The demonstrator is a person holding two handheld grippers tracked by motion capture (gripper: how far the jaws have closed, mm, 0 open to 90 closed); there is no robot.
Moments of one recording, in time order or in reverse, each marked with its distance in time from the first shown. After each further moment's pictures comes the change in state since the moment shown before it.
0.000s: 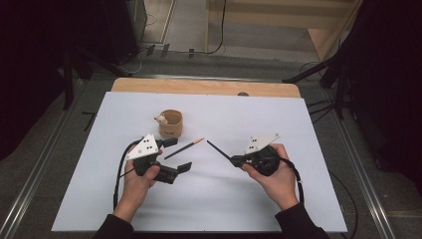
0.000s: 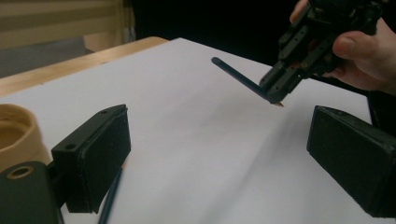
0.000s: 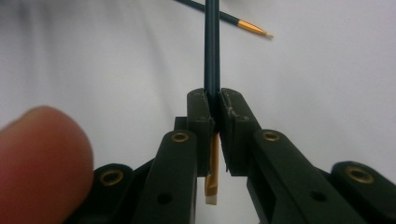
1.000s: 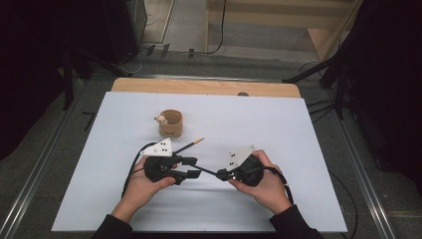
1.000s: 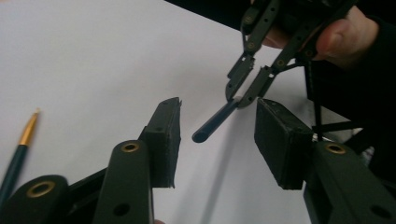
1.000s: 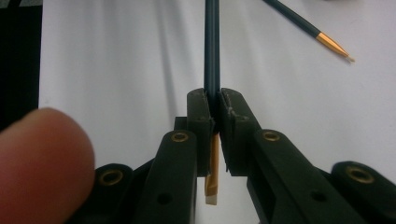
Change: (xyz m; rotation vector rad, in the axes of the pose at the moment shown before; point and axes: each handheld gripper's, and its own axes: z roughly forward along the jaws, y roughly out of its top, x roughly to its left) left arm -0.003 -0.002 0.020 0.195 -0.254 -0.075; right arm 0.033 0.017 0.024 0.084 0.102 -0.218
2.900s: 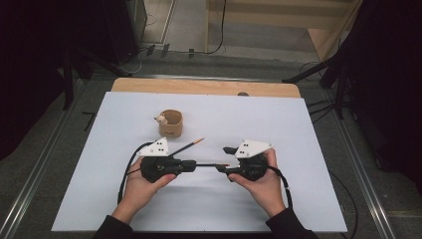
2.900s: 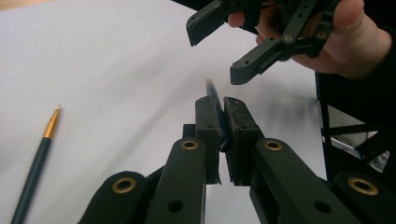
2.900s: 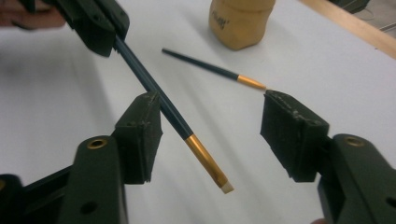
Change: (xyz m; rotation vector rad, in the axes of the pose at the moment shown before) left arm -0.004 0.000 -0.009 -0.029 0.097 0.006; right arm -0.007 -0.011 -0.003 -0.290 -0.211 0.253
